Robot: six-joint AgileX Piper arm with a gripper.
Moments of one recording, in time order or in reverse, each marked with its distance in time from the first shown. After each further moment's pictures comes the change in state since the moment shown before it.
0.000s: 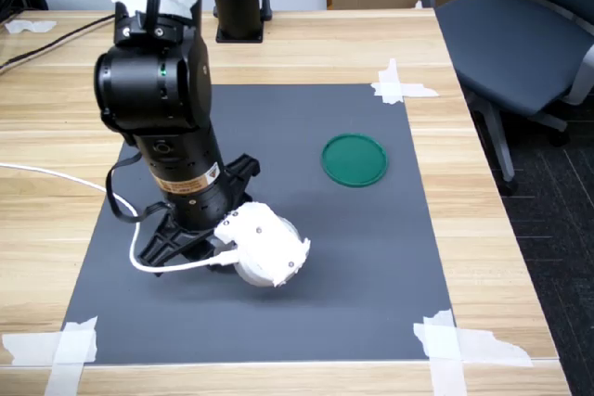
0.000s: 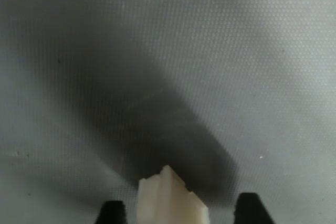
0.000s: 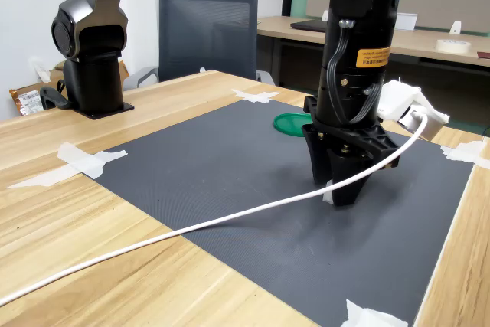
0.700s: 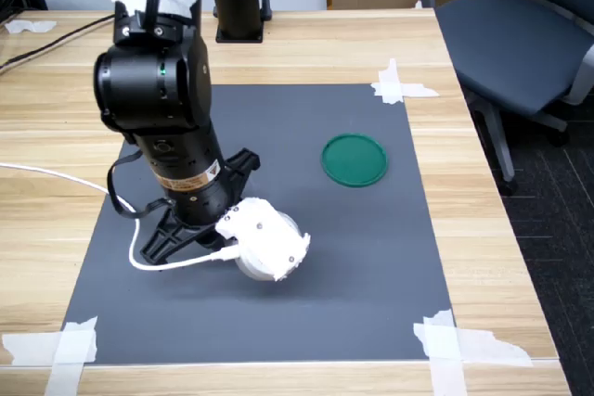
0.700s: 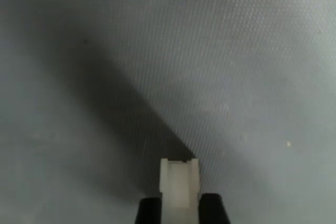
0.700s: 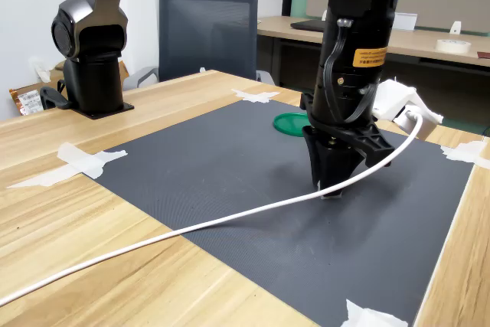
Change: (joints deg) arm 0.0 -0.6 0.0 0.3 2.5 0.0
